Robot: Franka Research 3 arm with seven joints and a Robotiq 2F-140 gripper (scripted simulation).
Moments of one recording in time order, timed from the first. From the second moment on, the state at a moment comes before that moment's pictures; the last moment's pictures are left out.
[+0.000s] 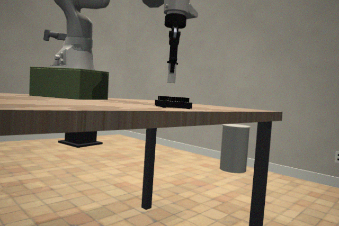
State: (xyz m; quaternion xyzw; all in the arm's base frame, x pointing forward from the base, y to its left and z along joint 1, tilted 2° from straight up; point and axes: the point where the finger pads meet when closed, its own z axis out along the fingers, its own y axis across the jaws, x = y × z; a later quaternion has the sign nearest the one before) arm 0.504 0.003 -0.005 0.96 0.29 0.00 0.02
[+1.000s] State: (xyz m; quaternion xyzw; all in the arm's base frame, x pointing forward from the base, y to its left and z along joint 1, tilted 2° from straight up) arm 0.504 0.001 -0.028 0.96 0.30 0.00 0.02
